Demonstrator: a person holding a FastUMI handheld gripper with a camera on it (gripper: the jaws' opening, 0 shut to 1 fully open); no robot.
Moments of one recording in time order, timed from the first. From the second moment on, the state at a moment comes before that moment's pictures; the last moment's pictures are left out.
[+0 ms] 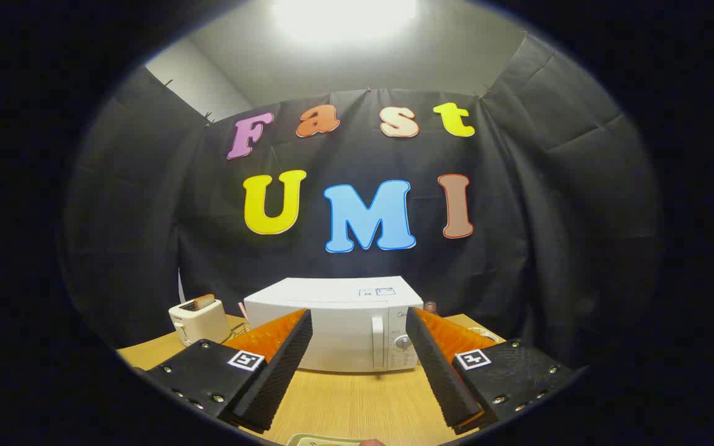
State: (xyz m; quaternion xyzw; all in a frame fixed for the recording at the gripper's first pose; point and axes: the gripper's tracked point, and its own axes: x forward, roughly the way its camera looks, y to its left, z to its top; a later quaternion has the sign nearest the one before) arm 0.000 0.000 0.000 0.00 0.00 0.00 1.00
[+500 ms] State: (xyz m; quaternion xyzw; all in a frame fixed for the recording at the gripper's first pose) arm 0.021 -0.005 -0.015 -0.01 0.01 0.00 1.00
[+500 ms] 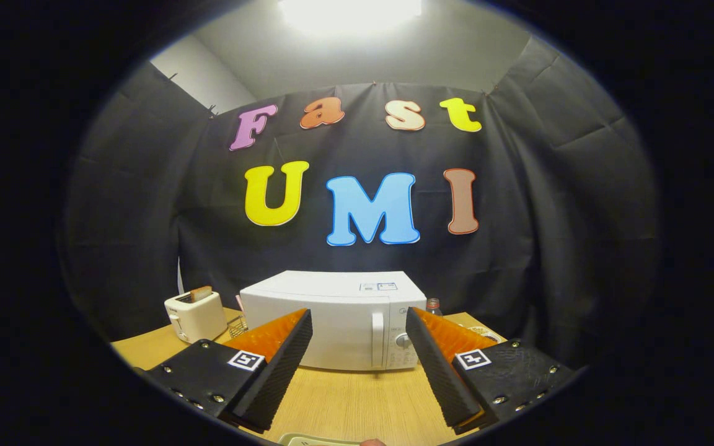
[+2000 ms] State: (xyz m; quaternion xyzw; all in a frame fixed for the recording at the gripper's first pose) arm 0.195 -0.040 -0.179 0.00 0.15 0.01 0.99
